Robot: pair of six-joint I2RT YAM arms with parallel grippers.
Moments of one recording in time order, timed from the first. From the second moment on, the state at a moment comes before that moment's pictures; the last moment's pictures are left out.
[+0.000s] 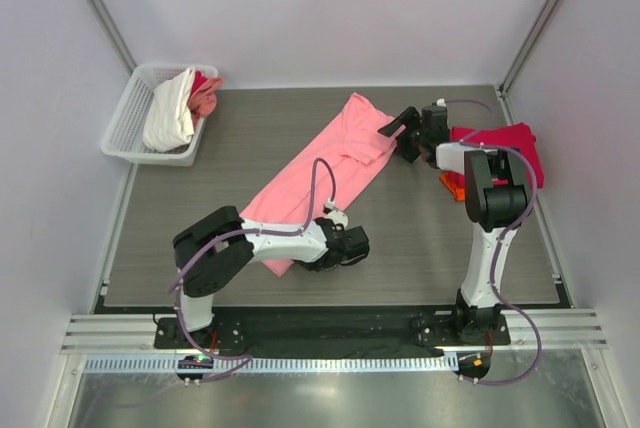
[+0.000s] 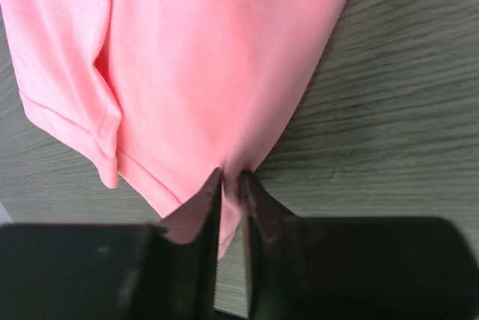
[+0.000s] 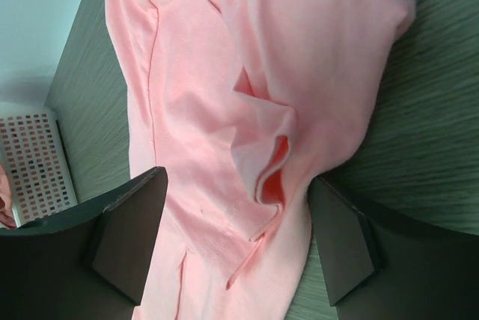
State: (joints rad) left arm -1.16 1.88 1.15 -0.88 -0.64 -0.68; right arm 0.10 2.07 1.24 0.21 -0.23 0.90
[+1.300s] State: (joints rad) left arm -1.19 2.00 1.51 -0.49 -0.08 -0.69; right arm 0.19 2.57 2.10 -0.06 -0.37 0.79
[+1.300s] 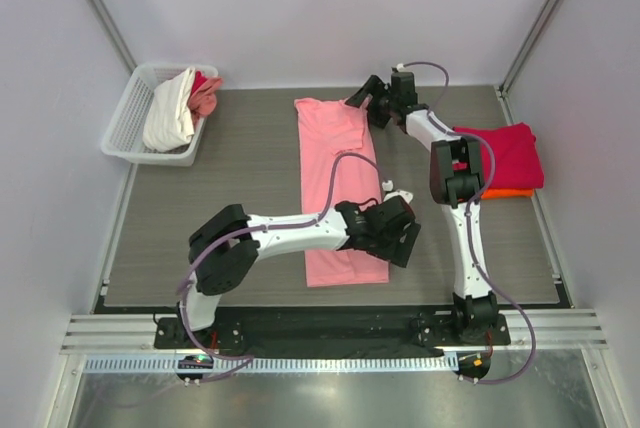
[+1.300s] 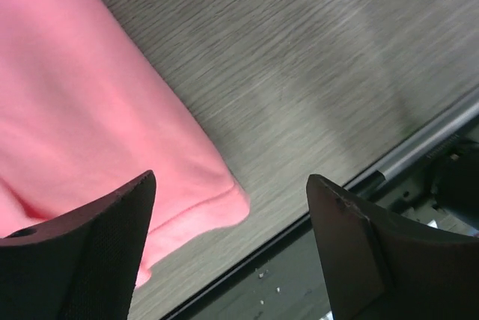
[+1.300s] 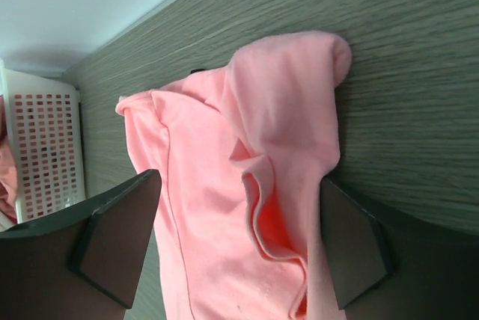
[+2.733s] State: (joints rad) left arm -1.00 1.13 0.41 -0.17 -0.03 -1.06; right arm 0.54 0.89 0.33 -0.43 -0.22 0.85
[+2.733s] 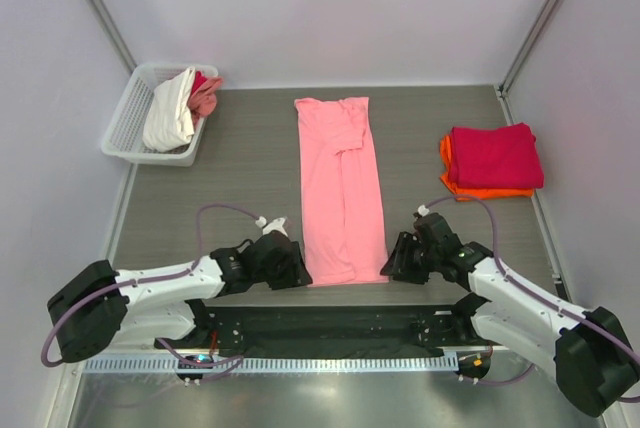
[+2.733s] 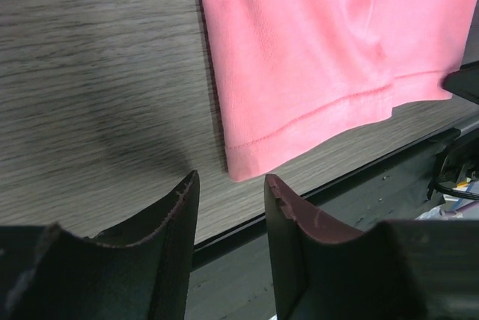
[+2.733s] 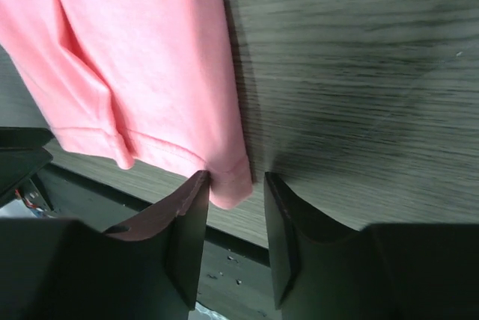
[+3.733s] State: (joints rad) left arm -1.00 1.22 0.43 -0.09 0.00 -1.10; right arm 0.55 0.86 0.32 -0.49 -0.23 0.84
